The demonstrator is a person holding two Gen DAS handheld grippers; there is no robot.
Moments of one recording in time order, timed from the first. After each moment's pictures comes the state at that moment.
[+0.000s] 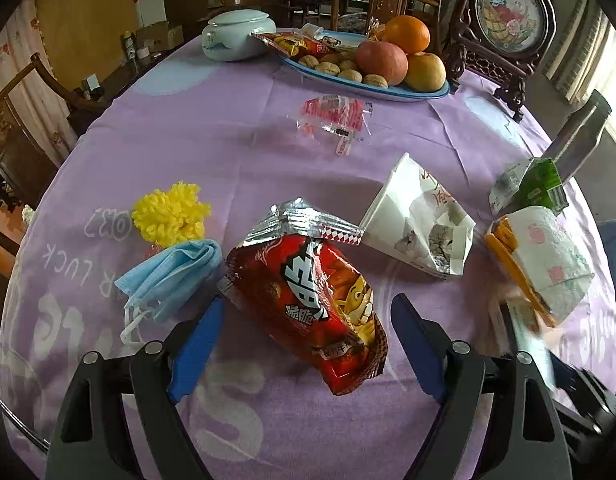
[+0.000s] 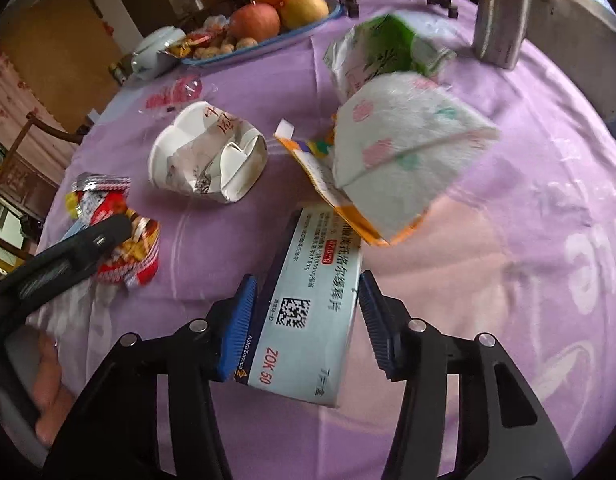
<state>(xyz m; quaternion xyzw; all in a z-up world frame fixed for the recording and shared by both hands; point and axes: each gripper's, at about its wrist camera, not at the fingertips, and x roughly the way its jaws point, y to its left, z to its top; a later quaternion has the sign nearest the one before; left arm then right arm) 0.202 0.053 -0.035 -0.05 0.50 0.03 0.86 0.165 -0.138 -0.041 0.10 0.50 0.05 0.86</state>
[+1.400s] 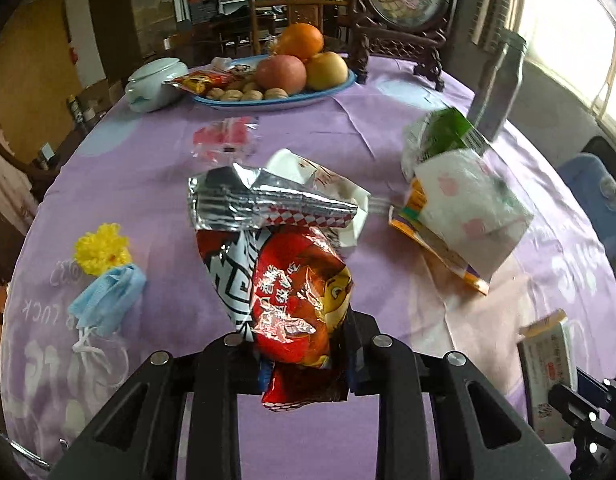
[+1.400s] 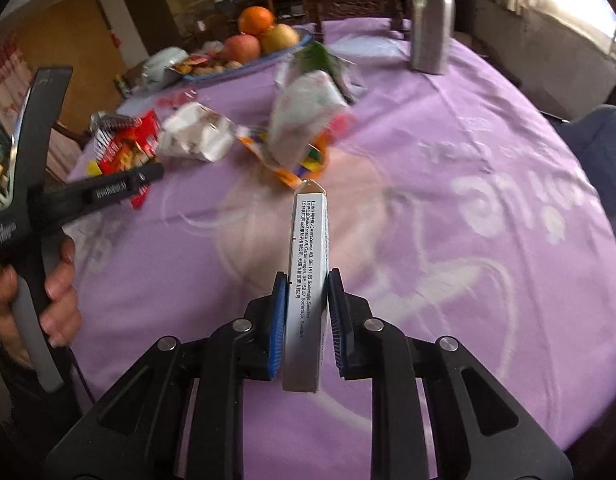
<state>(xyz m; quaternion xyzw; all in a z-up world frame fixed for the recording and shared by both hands) 0.177 -0.016 -0.035 0.04 0.46 -0.07 0.88 0.062 -0.193 -0.026 0.07 0.48 0.03 0.88</state>
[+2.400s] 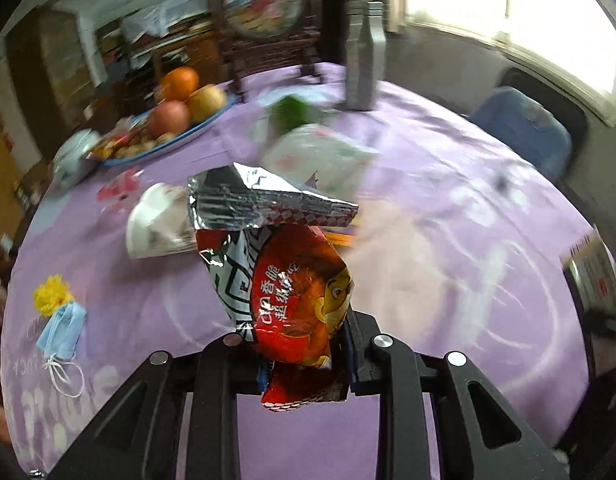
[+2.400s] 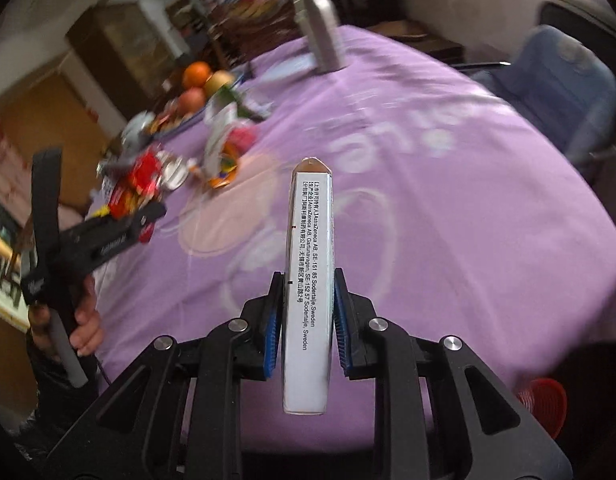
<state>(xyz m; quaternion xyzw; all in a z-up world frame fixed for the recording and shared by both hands) 0.098 -0.091 -0.028 0.14 0.40 -0.21 0.88 -0.041 -0.297 -0.024 0.21 0.41 -0.01 0.89</state>
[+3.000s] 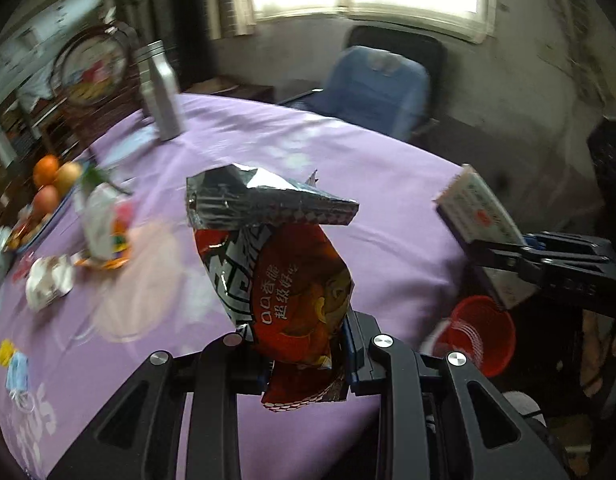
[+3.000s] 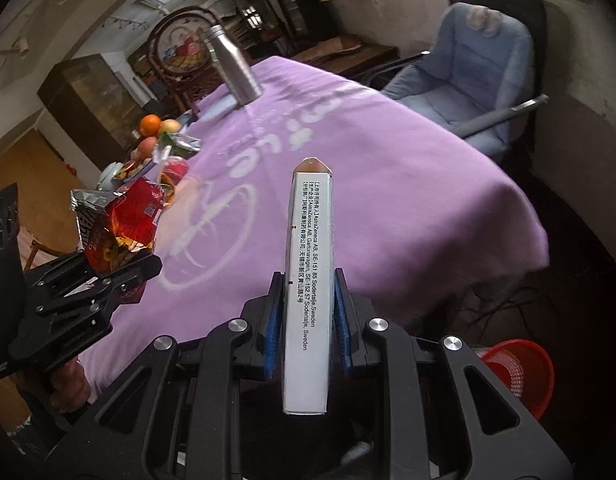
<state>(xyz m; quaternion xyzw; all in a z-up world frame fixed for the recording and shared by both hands) -0.057 -0.235 -0.019 0.23 0.37 -0.39 0.81 -0.150 -0.386 -0.042 0.27 0.37 -0.08 0.88</state>
